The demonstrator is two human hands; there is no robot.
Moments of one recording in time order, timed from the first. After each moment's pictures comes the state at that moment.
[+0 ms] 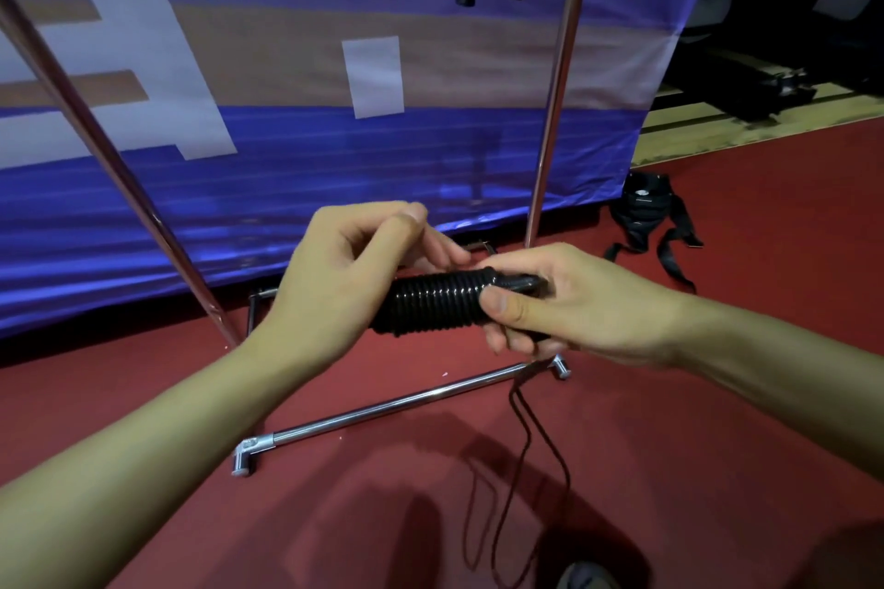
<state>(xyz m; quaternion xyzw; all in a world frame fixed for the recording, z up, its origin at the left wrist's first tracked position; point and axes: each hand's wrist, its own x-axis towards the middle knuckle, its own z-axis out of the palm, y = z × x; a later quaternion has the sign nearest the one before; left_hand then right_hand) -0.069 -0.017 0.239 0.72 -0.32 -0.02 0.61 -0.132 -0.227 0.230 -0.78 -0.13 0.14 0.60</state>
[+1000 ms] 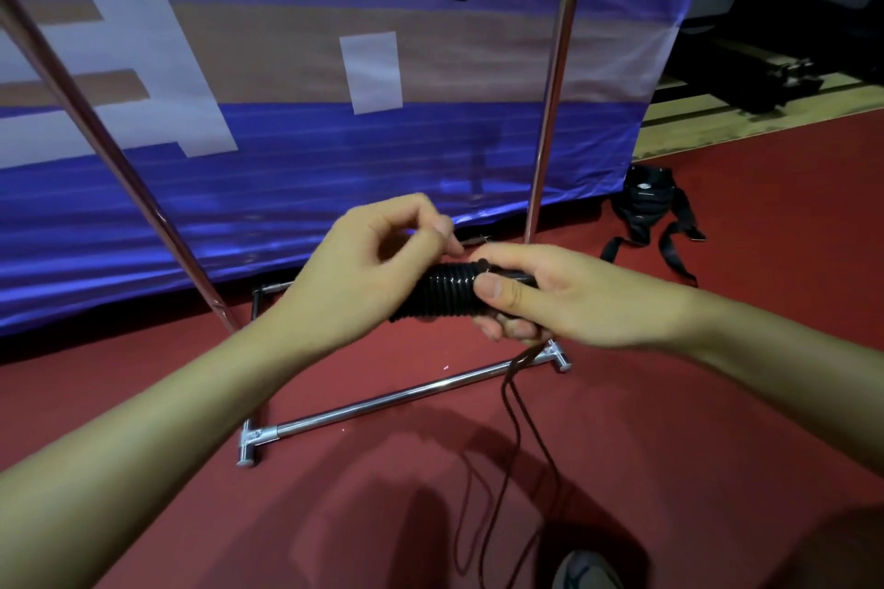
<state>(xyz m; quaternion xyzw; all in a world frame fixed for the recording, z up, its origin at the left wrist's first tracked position) -0.066 -0.023 0.238 0.79 -0.35 -0.04 0.49 -0.134 -0.229 0.234 -0.82 -0.16 0.15 0.53</state>
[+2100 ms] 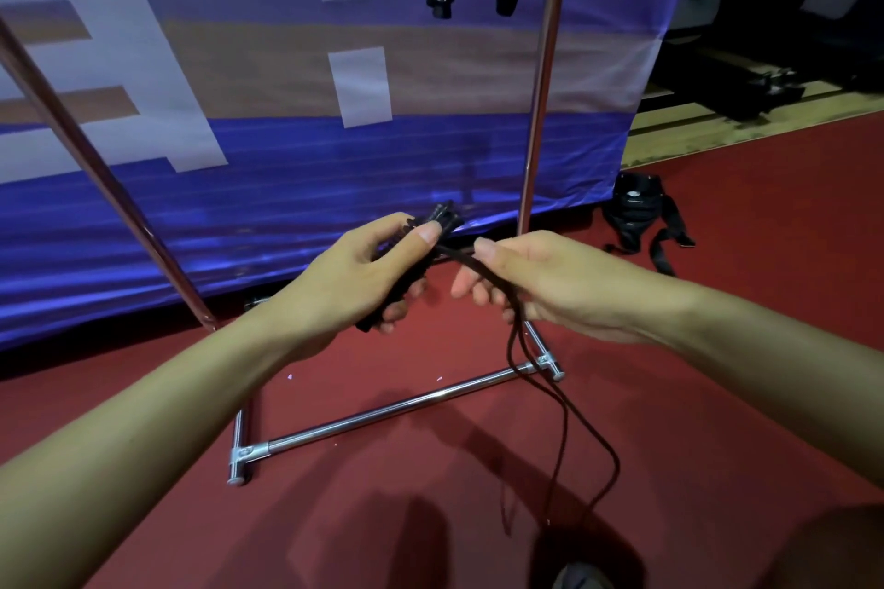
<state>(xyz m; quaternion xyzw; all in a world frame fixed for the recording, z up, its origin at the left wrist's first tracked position) -0.045 -0.032 0.228 0.77 -0.26 -0.20 0.54 -0.112 -0.241 0.224 -0.79 -0.03 0.13 0.60</state>
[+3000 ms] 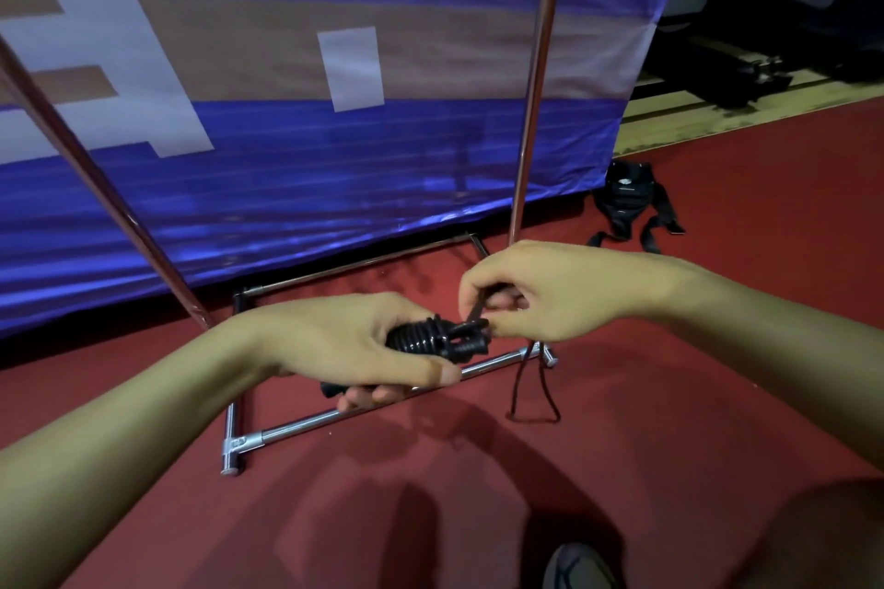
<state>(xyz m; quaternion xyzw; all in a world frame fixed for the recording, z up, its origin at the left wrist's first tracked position) -0.056 -0.013 0.226 0.75 -0.39 -0.45 0.29 -0.098 -0.249 0.219 -0.94 -0.24 0.13 0.23</state>
